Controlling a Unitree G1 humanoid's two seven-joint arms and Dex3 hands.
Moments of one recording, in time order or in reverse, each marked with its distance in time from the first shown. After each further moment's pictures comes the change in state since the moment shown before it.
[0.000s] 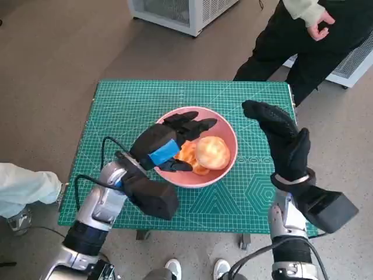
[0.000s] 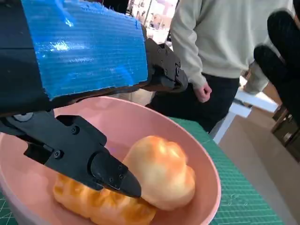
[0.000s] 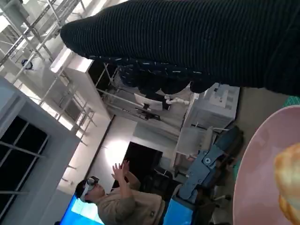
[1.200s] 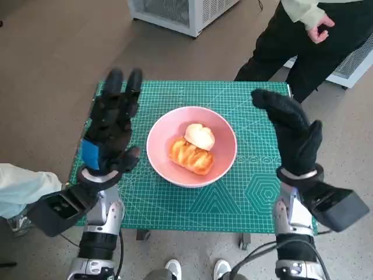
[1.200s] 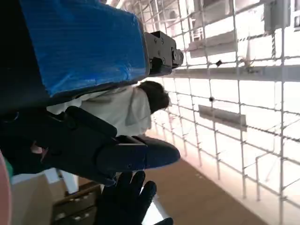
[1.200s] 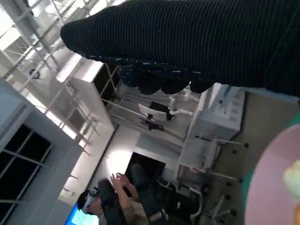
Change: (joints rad) left arm 0.064 -0.243 0.350 0.133 -1.030 -0.441 -0.365; right arm -0.039 -0.022 0.000 -0.091 -0.021 0.046 -0.086
